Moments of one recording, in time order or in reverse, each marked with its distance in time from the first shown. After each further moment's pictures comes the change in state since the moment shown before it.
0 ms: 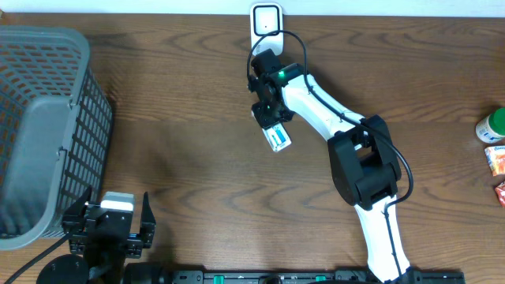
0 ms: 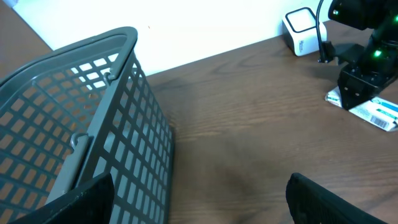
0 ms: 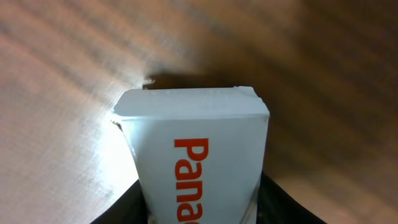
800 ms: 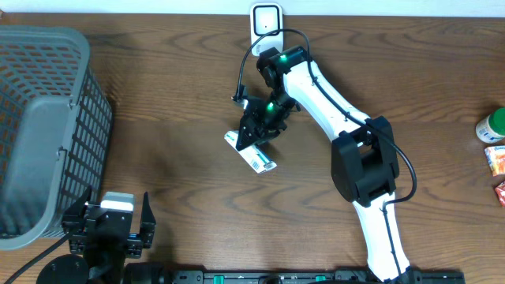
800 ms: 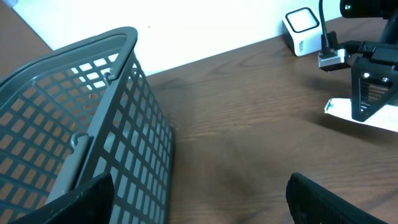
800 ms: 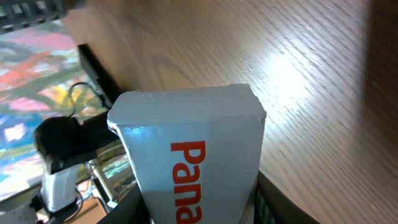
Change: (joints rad) left arm 0.000 0.000 0.000 0.000 0.000 0.000; right arm -0.015 0.027 0.203 -0.525 -0.708 -0.197
